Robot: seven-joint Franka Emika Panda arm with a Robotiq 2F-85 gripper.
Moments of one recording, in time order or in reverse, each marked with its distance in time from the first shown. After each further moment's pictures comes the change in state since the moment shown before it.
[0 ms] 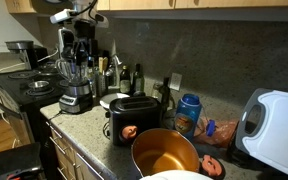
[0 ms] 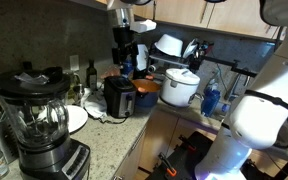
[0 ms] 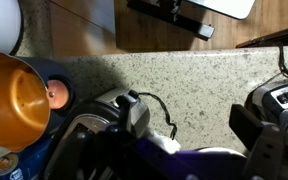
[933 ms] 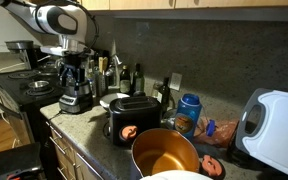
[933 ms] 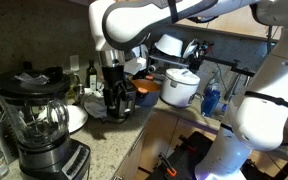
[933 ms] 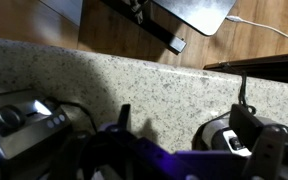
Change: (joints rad) arm 0.129 0.039 0.029 -0.270 0.114 0.281 -0.064
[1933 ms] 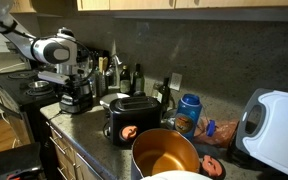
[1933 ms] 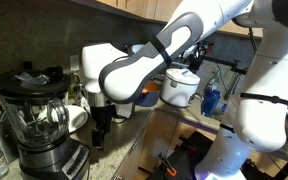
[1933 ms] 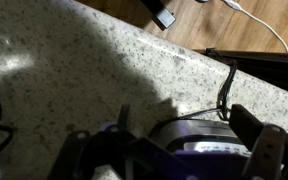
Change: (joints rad) arm 0.075 0.161 0.061 -0.157 0.012 0.444 -0.102
